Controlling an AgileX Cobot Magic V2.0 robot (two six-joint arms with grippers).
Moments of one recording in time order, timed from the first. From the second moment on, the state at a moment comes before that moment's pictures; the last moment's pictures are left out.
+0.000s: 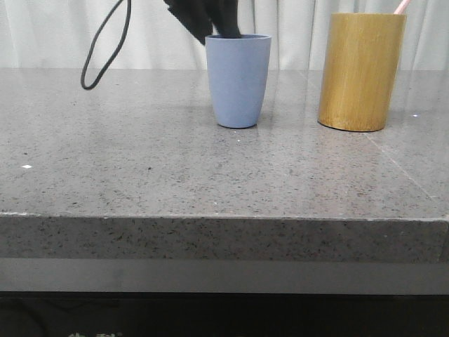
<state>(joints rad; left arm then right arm) -0.58 2.13 -2.31 -0.03 1.21 0.08 0.04 0.67 -0.79 0.13 0.80 -0.09</state>
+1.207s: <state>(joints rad) -0.58 1.27 -1.60 -0.07 1.11 0.08 -0.14 1.49 -1.46 0.64 0.80 -0.29</state>
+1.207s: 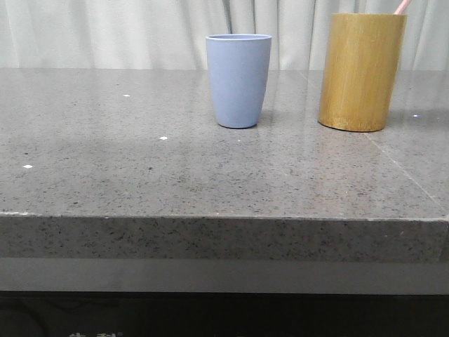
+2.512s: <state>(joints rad) -0.58 0.92 -1.30 -0.07 1.11 0.08 -0.14 1.53 -1.68 0.73 0.93 -0.57</state>
